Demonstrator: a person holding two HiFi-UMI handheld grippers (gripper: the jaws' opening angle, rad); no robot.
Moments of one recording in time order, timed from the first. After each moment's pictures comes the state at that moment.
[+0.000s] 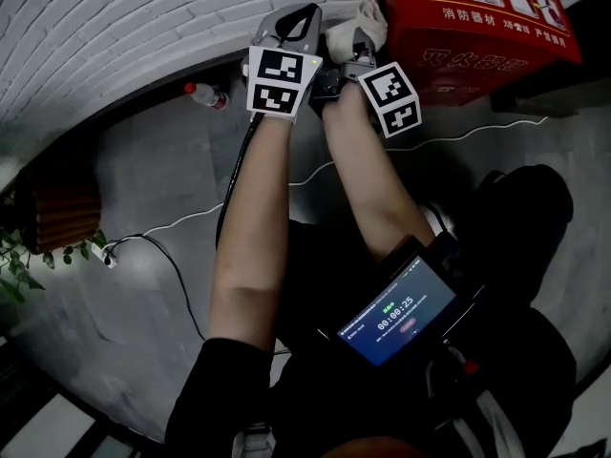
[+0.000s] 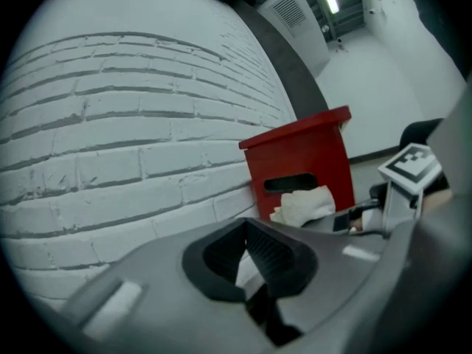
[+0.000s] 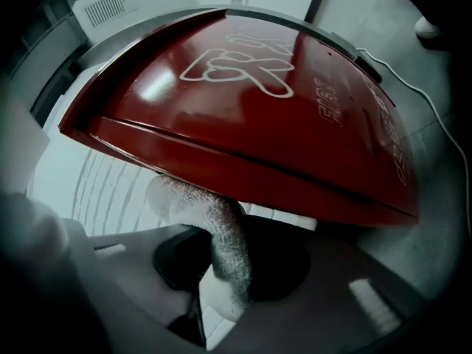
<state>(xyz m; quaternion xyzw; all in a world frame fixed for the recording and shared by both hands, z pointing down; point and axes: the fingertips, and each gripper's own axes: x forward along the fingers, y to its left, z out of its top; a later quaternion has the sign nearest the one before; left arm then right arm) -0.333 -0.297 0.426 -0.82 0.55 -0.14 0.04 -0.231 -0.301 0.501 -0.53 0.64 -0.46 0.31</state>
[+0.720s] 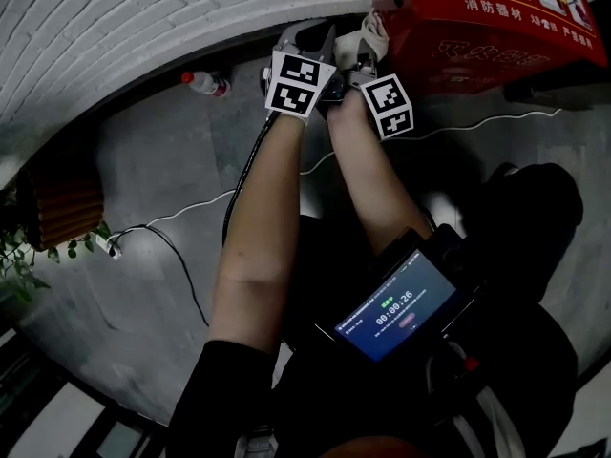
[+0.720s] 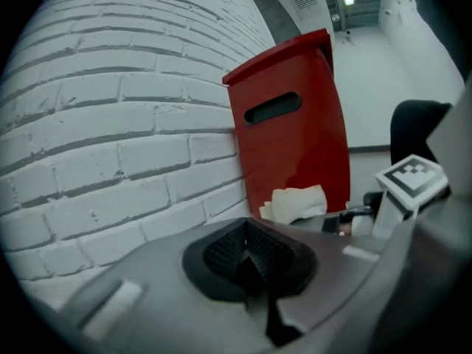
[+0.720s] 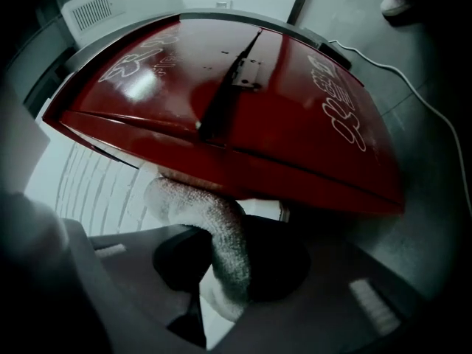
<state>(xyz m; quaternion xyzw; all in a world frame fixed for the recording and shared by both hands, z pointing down) -0.316 -0.297 0.542 -0.83 0.51 -0.20 -0.04 -0.226 -0.296 0.610 -0.55 0.61 -0.48 0.31</state>
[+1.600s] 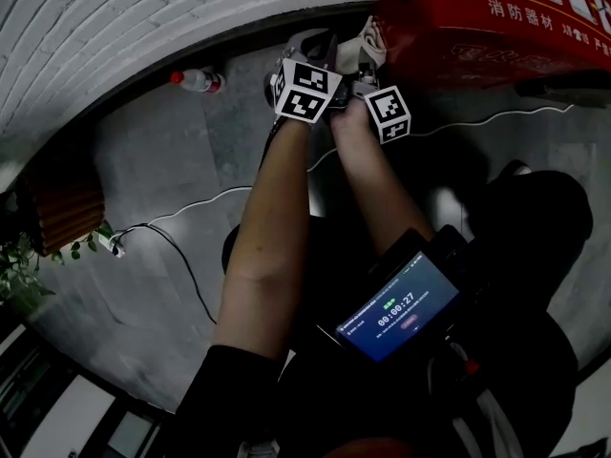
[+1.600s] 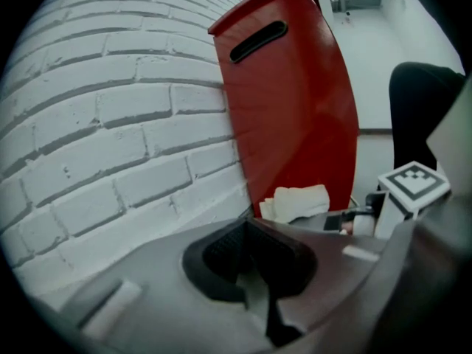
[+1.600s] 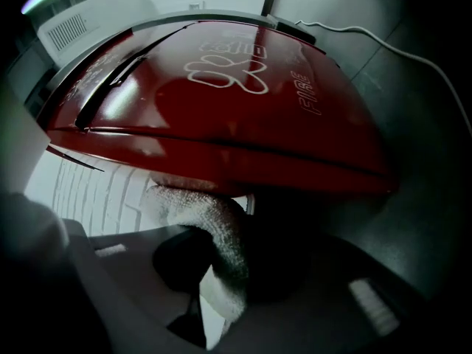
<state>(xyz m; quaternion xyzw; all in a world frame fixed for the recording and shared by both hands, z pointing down) -0.309 -0.302 0.633 -0.82 0.50 -0.27 -0.06 -0.224 -0.295 0.704 -0.52 0.57 -0.53 0.34</state>
